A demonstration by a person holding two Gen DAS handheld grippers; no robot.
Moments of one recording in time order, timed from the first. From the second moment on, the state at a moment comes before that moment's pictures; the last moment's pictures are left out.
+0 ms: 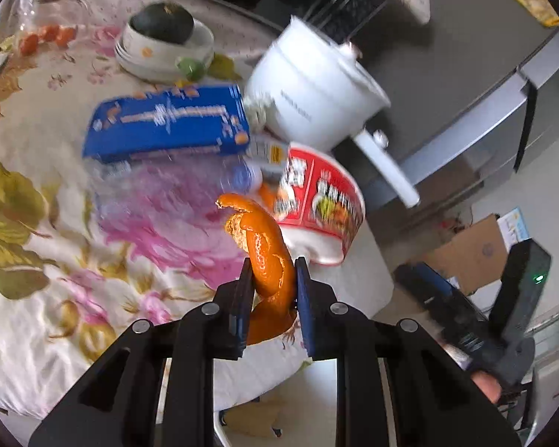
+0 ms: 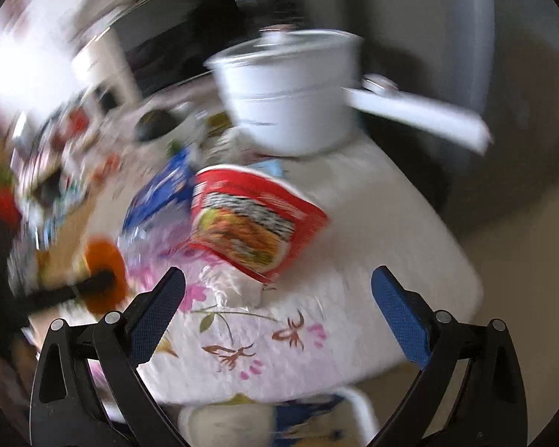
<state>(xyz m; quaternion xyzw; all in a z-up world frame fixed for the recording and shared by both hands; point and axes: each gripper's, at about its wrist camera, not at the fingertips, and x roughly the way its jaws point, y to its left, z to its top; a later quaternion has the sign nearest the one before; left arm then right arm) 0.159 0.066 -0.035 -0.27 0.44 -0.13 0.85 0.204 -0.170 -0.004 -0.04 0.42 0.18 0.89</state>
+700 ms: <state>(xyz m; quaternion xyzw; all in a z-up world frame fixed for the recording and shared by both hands) 0.164 0.088 -0.040 -0.26 0.45 -0.12 0.85 0.291 -0.105 -0.042 -0.26 0.47 0.33 0.78</state>
